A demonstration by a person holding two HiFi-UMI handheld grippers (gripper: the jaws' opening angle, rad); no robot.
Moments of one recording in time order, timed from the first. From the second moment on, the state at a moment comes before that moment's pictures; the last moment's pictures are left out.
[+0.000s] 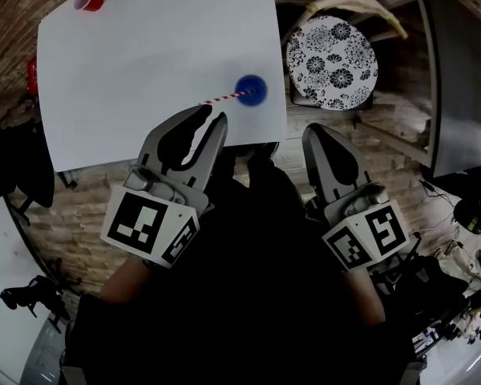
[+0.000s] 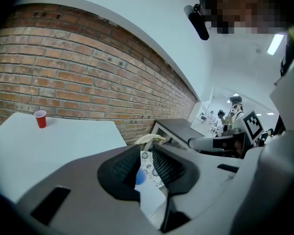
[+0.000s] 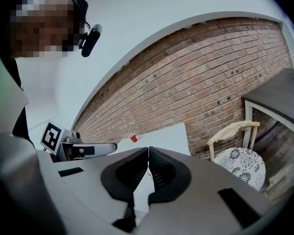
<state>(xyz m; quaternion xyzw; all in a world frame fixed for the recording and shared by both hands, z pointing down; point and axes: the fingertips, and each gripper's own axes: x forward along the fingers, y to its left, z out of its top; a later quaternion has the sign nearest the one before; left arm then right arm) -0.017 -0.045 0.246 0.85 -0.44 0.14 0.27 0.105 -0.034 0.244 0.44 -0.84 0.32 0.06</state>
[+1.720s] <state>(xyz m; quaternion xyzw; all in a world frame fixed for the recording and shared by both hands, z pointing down) -0.001 -0.047 0.183 0.89 -0.40 0.05 0.23 0.095 -0.035 0.190 0.41 -0.88 0.23 0.02</state>
